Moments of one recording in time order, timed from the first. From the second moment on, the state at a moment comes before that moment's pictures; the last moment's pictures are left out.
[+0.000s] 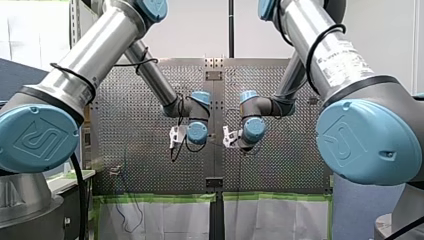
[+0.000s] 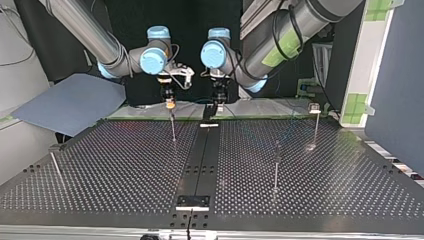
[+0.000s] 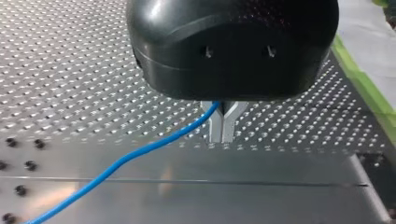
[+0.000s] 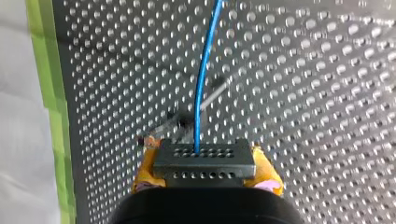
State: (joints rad) left arm -0.62 -2.18 -1.73 -2.55 -2.17 -1.58; right arm 2.17 -0.95 1.69 -0.39 1.78 1.55
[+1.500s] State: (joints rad) left arm -0.72 -2.24 -1.70 -2.40 -2.16 -1.68; right arm 1.94 -0.94 1.86 -0.62 1.58 1.61
